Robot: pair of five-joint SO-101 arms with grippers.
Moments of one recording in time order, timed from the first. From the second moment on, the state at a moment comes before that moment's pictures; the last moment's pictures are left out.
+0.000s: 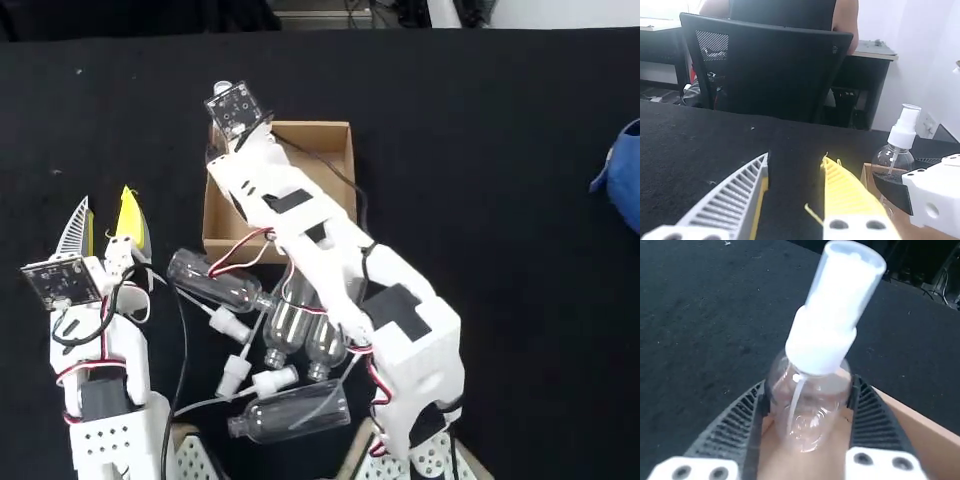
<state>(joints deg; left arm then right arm) -16.6 -103.4 96.1 15.2 2.2 -31.1 24.2 14.0 0.2 4.3</state>
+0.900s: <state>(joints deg) -16.6 -103.4 96.1 15.2 2.2 -32.1 23.2 14.1 9.4 4.1</state>
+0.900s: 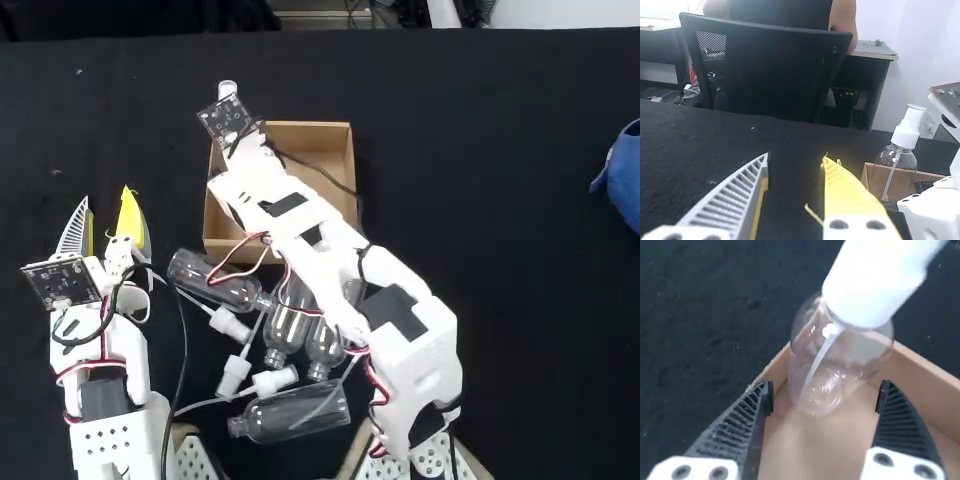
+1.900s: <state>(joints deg) -16.6 -103.4 96.1 15.2 2.2 -29.3 17.6 11.0 33.0 -10.2</state>
